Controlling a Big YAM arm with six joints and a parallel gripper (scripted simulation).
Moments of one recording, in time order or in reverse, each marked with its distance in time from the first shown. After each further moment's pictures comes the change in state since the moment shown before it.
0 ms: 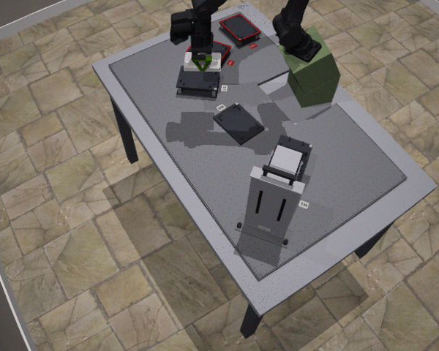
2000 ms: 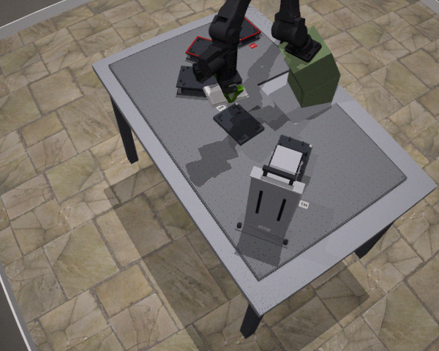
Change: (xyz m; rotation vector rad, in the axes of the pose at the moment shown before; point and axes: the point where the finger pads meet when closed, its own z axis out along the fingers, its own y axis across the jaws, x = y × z) arm 0.084 0.144 0.000 0.004 -0.003 -0.389
